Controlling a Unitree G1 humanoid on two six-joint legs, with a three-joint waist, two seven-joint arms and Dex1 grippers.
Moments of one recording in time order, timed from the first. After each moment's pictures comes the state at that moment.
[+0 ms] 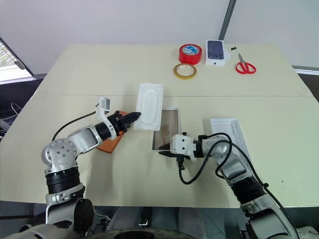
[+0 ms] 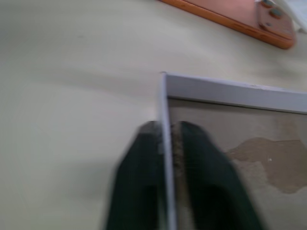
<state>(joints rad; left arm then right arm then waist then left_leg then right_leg) -0.43 0.10 0.37 -0.18 -0.84 1.23 -0.23 -0.31 -0.53 0.32 0.03 0.06 -0.02 1.07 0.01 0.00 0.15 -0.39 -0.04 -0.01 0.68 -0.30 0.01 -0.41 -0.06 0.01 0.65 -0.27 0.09</state>
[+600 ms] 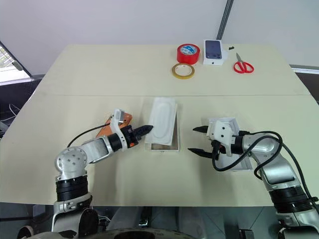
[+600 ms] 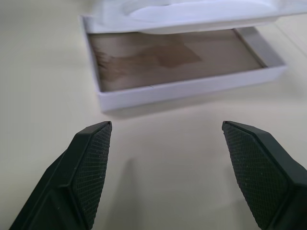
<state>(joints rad) -0.35 0.02 0.27 -0.20 -0.90 1.27 -0.19 -0.19 -0.76 0.02 -0.06 0.23 0.09 1.09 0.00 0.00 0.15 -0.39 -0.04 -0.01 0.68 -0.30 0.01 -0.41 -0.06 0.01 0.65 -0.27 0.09</state>
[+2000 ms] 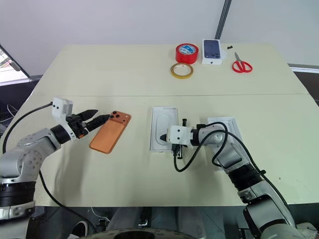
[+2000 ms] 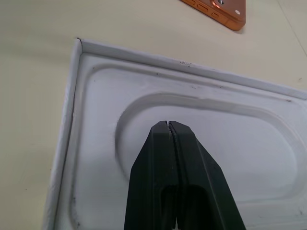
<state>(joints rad) -0.25 0.60 0.27 -0.08 -0.65 0.72 -0.65 -0.45 -0.55 0.36 0.10 -0.07 -0.05 0.99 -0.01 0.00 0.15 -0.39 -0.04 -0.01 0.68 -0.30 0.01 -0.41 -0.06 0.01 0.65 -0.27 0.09</state>
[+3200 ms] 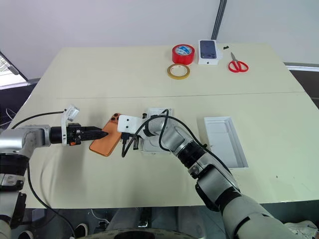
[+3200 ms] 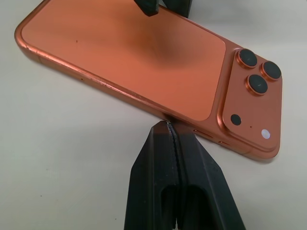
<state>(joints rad) -0.49 0.77 0.02 0.38 -0.49 0.93 -1.18 -0.80 -0.10 0.58 0.43 -0.22 0.28 0.88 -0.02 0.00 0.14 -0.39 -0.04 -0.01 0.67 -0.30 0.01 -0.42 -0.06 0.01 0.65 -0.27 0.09</state>
